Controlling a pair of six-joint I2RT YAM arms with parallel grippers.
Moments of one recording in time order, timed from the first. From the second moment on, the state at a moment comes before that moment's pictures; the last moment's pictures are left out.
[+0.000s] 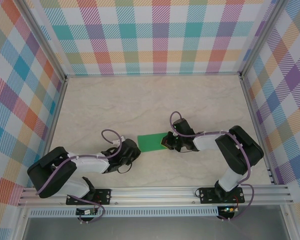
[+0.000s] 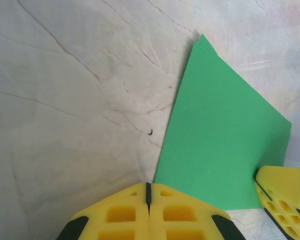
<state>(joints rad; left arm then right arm) -0.84 1.38 0.38 0.15 -0.18 -1.37 0.61 1.67 0.64 0.12 -0.39 1.05</state>
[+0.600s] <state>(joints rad) -0.44 1.28 0.79 -0.46 -0.05 -0.94 0.70 1.71 1.06 -0.33 -0.25 0.85</state>
